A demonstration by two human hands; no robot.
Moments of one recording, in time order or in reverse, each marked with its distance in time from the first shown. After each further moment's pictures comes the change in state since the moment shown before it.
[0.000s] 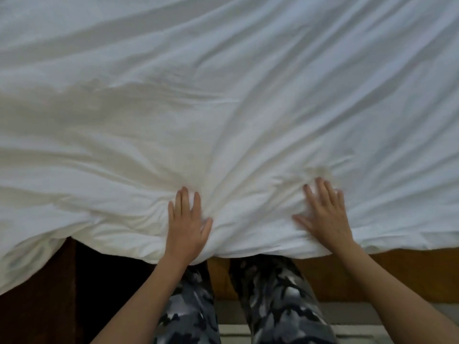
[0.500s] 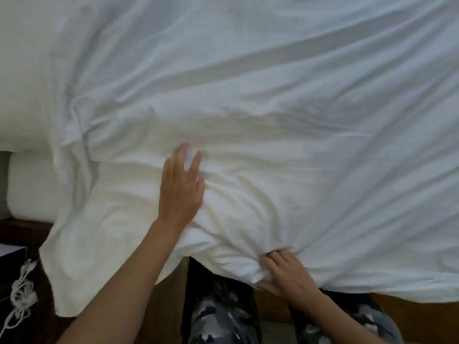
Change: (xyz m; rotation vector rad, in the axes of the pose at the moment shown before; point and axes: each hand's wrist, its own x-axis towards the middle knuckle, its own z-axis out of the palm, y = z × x) left_hand 0.061 -0.260 -0.142 0.096 0.582 0.089; right_hand 0.022 -0.334 0.042 0.177 -0.099 -0.504
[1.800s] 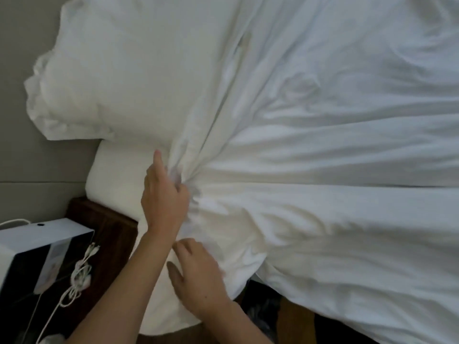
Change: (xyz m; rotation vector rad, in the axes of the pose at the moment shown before) left_hand -0.008 -0.132 -0.093 -0.232 -0.019 -0.874; right_hand 0.212 -0.262 -0.048 0.564 -0.040 -0.069
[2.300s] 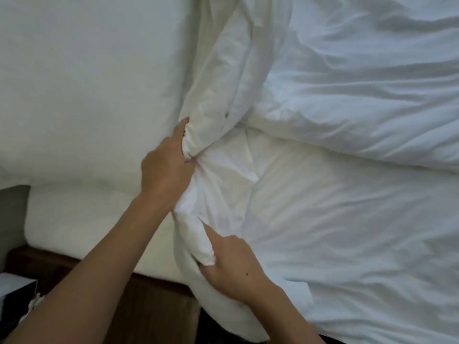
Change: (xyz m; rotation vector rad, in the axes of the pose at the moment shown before) left_hand 0.027 0.176 0.053 0.214 -0.192 0.396; right_hand -0.038 0.089 -0.166 0.011 0.143 0.057
